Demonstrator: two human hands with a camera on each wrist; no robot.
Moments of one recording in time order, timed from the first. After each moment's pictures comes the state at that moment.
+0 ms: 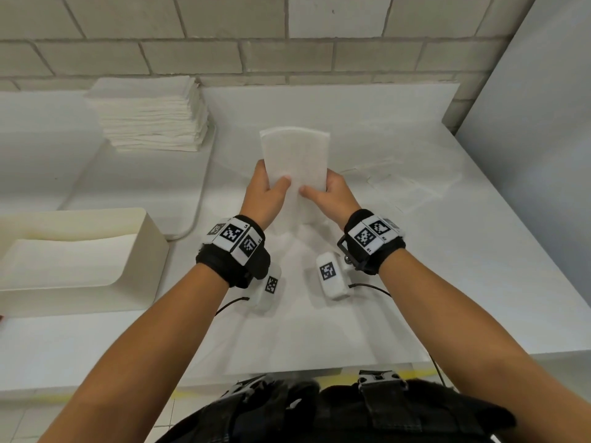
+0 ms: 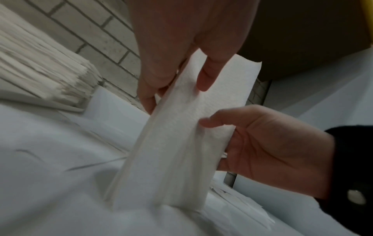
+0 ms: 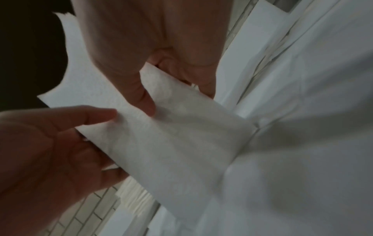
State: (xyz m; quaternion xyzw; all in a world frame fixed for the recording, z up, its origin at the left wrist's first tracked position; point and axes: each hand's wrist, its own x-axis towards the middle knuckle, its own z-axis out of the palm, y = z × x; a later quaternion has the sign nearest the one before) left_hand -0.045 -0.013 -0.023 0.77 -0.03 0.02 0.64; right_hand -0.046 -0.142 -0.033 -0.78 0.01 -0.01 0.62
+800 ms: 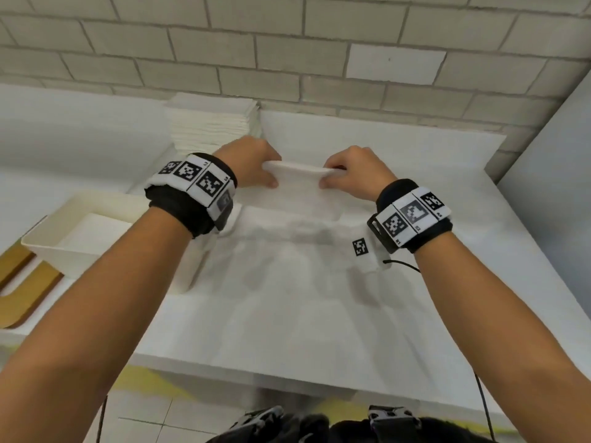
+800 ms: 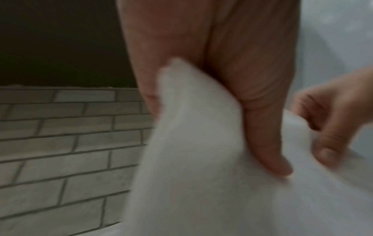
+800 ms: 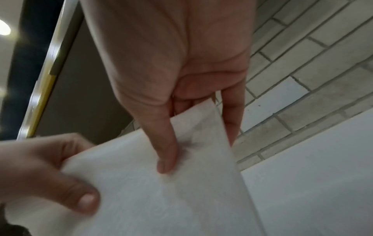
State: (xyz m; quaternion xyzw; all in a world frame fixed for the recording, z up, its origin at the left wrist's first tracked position) left_hand -0.051 0.074 0.086 0.98 -0.16 -0.02 0.08; right_hand -0.034 -0.123 0.064 -0.96 -0.18 0.01 0.22
